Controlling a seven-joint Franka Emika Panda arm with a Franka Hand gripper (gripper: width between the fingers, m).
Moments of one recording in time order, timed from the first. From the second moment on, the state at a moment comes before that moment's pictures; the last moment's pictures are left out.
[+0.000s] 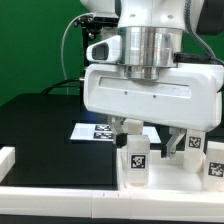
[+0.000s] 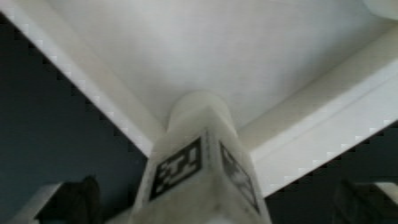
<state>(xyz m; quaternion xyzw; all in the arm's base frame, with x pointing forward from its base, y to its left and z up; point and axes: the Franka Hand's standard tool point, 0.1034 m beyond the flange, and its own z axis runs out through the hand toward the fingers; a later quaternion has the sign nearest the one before) 0.635 0.000 0.082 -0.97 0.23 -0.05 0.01</state>
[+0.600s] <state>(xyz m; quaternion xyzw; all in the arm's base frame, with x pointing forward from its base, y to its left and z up) 0.639 -0.008 0.083 -0.99 0.11 -0.06 0.00</state>
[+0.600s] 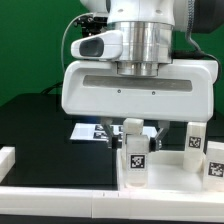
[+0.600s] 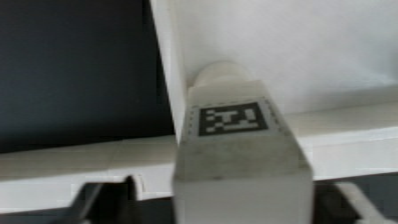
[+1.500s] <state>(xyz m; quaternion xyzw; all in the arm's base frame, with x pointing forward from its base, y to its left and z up) 0.637 -0.012 0.079 -0.79 0.62 -0.05 0.03</state>
